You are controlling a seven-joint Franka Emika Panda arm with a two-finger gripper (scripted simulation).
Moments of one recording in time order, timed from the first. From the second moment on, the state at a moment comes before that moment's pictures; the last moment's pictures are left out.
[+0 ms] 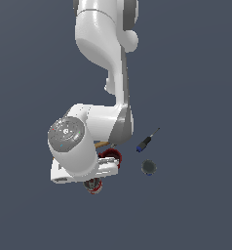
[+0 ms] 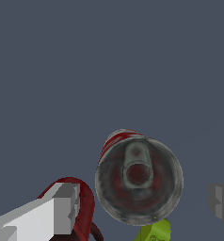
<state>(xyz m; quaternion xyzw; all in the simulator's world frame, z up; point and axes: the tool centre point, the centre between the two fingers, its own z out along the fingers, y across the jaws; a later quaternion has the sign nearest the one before) 0.164 -0.093 0.125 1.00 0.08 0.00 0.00</state>
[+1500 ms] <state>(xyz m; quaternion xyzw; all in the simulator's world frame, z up) 0.163 -0.093 0.077 1.00 0.08 0.00 0.00</state>
